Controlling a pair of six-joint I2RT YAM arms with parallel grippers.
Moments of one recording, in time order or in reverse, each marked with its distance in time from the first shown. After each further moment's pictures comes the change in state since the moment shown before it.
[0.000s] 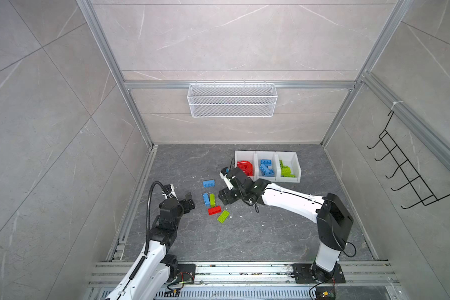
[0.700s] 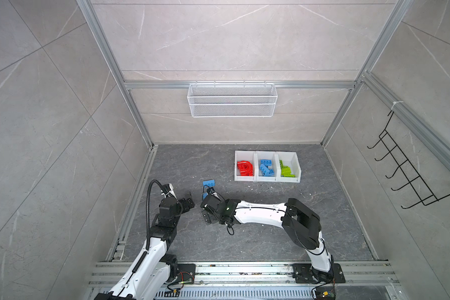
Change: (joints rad) left arm 0.046 0.043 0.000 0.037 0.055 -0.044; right arm 0.206 0.255 0.123 -0.009 0.314 0.249
